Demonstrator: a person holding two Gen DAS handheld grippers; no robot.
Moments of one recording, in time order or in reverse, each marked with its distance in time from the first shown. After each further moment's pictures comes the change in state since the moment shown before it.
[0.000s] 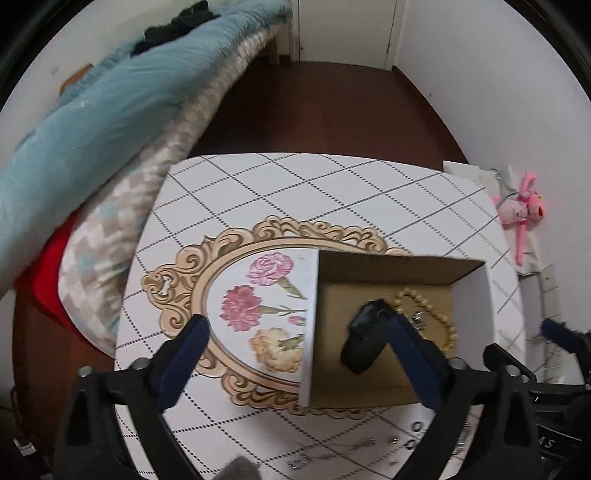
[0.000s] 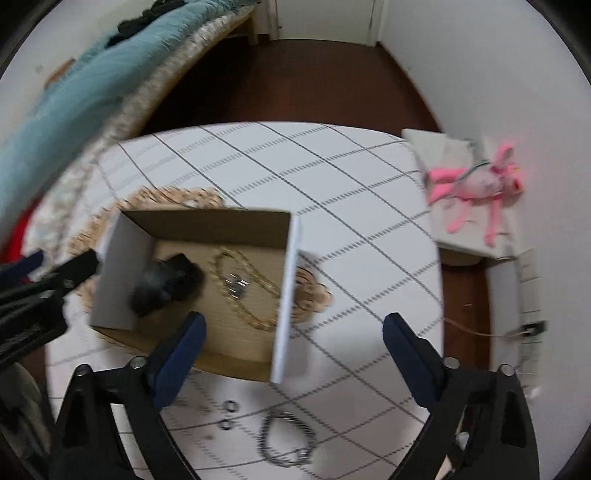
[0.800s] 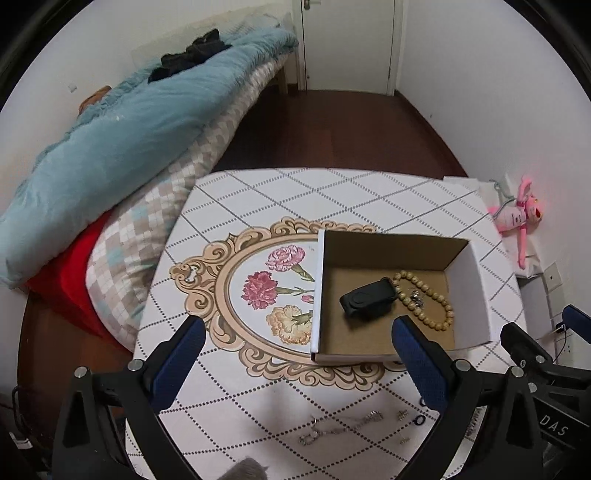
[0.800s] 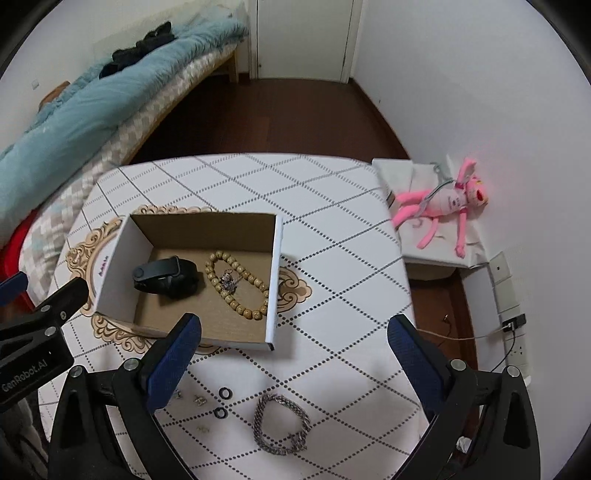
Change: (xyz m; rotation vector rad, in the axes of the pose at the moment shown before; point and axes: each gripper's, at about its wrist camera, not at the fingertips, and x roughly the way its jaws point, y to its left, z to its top) left arm -0.049 -0.002 -0.044 -0.001 -0.133 0.035; right arm -0.053 0.000 -0.044 0.052 -0.181 -0.059
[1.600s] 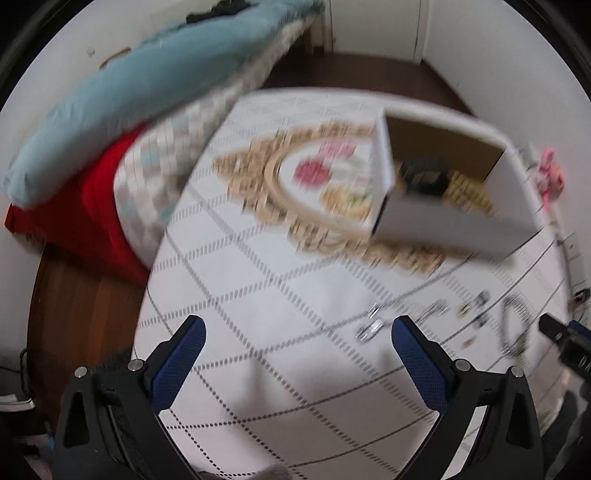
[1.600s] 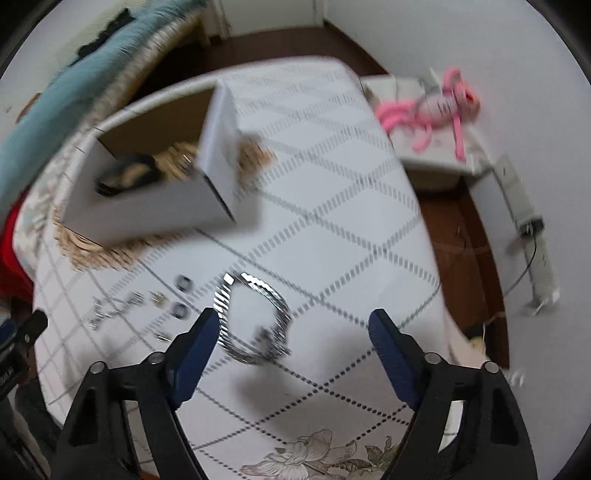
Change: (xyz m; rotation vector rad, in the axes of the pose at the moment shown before) left arm 0.022 0.040 -0.103 -0.048 0.173 0.081; right arm 0.044 -0.044 -0.099 0.165 0.220 0.052
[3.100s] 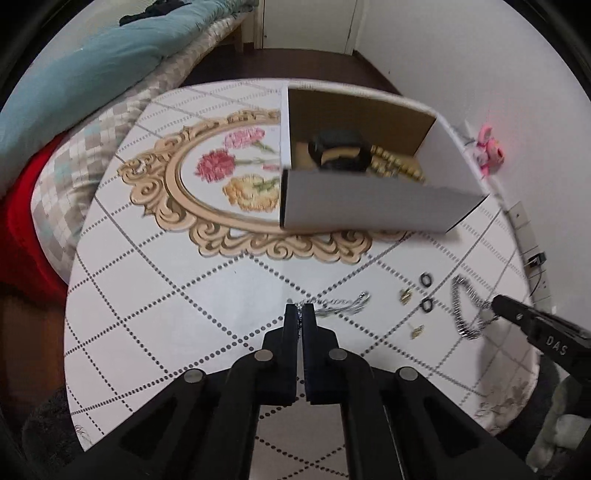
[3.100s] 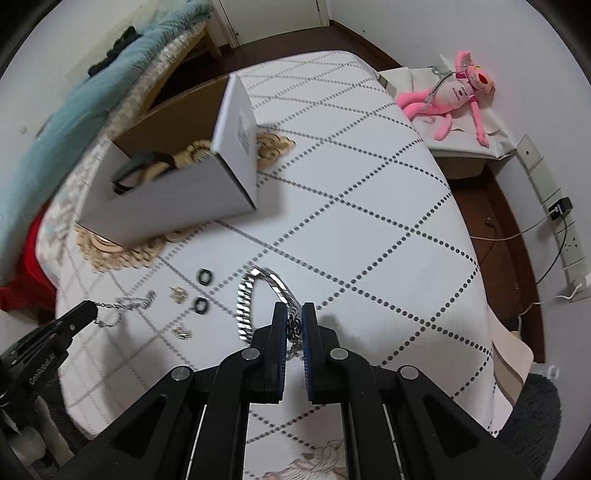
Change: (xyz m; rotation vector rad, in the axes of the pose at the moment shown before) left arm -0.001 -0.031 0.003 0.120 -0.022 -0.281; right arm 0.001 -0.001 -0.012 0.041 -0.039 0.159
